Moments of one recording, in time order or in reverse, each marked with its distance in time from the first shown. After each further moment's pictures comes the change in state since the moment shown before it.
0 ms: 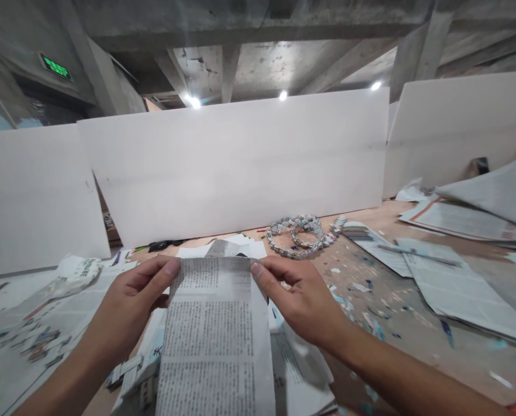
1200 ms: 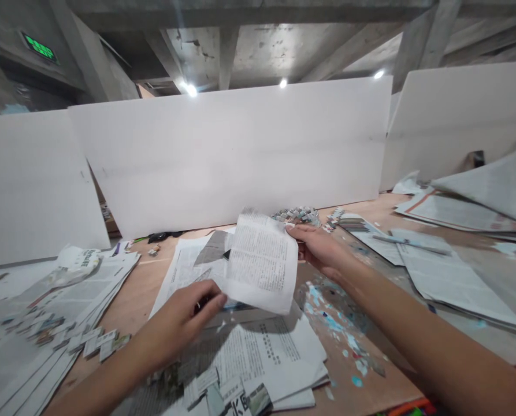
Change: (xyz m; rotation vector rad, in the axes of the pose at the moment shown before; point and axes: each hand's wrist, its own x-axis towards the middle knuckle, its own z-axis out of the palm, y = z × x) left_hand -0.012 -0.030 0.031 0.273 -0.389 0.041; right_hand 0.047 0.070 -0.038 0.477 0.166 0.604
